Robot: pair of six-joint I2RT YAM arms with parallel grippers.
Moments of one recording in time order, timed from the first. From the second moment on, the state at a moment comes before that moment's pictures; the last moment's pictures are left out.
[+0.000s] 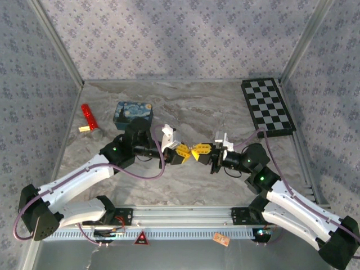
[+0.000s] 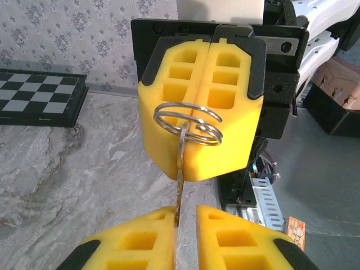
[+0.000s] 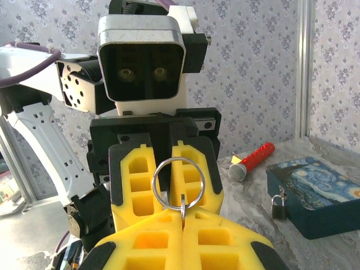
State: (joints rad) left arm -0.84 1.10 0.90 -0.14 0.77 0.09; right arm 0.73 0.71 0.47 0.39 -0.57 0.21
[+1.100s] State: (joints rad) left arm -0.94 1.27 1.09 -0.33 0.06 0.27; right arm 0.68 0.54 0.48 0.10 -0.25 0.24
